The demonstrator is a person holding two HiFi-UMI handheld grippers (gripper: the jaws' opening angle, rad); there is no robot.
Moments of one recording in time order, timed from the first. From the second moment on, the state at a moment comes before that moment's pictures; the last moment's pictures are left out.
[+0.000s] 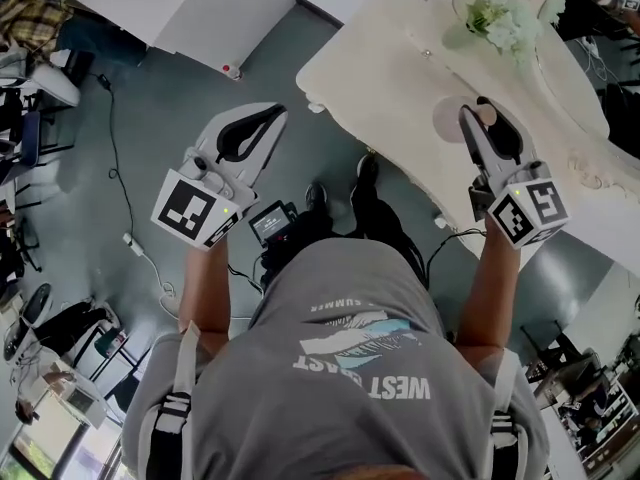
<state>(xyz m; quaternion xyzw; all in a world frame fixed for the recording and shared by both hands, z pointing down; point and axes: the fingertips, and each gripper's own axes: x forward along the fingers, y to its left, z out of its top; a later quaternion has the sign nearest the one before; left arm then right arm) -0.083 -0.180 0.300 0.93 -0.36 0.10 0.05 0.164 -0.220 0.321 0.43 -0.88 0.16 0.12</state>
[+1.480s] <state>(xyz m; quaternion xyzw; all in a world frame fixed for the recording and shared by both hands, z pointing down) -0.134 -0.202 0.440 0.87 -0.44 0.14 0.19 0.072 -0.373 0.575 0.31 -0.89 0.24 0.24</state>
